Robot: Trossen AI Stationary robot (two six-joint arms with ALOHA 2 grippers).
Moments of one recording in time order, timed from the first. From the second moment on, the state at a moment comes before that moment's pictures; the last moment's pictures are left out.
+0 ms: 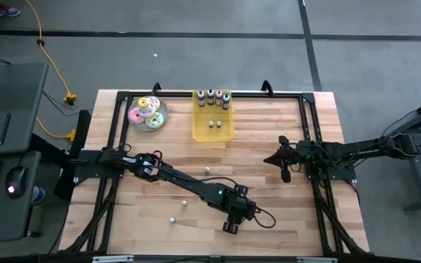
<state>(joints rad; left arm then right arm) -0.36 2.49 2.19 -0.69 -0.08 -0.02 0.00 0.49 0.01 0.05 0.02 0.13</state>
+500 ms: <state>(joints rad) -0.36 2.49 2.19 -0.71 -0.01 -0.03 0.00 0.49 0.01 0.05 0.02 0.13</state>
